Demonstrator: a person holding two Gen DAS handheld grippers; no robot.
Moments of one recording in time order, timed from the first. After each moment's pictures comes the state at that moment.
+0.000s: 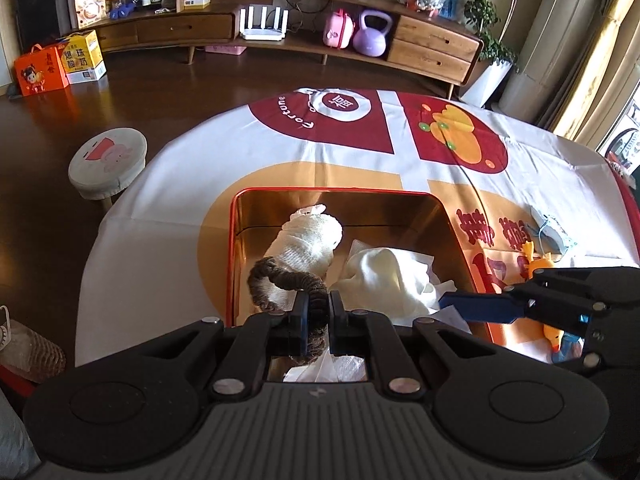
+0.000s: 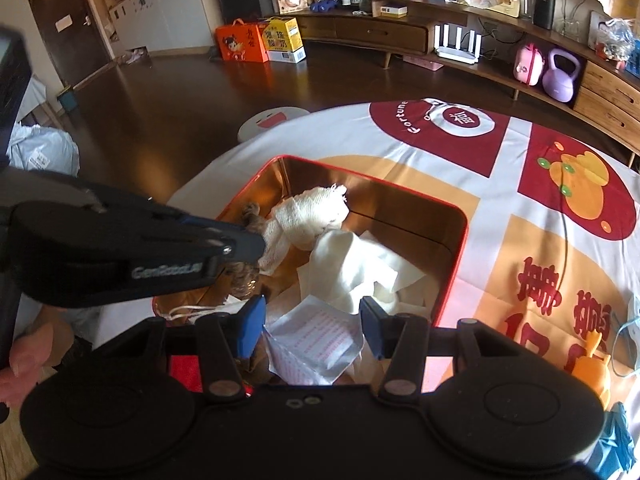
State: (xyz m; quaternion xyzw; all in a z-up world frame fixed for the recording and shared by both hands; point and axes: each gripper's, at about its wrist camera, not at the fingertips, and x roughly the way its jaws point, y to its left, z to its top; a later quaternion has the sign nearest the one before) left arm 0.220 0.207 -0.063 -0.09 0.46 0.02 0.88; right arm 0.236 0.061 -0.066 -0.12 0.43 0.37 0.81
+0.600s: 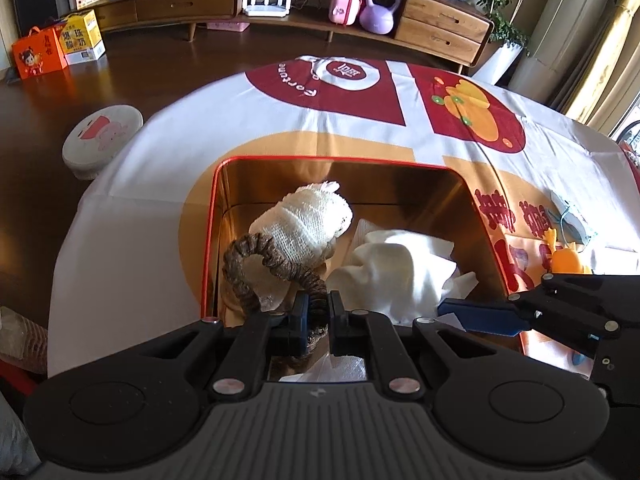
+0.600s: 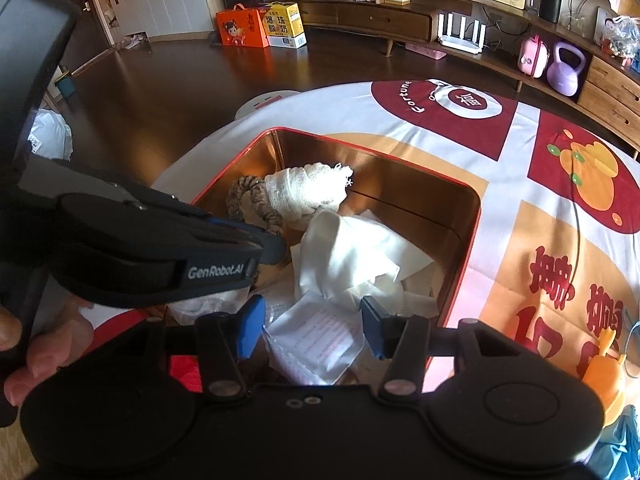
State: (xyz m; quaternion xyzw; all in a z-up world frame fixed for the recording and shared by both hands) left arm 0.240 0.203 -0.096 -0.10 0.49 0.02 0.87; right arm 0.242 0.066 -0.086 -0.13 0.45 0.37 0.81
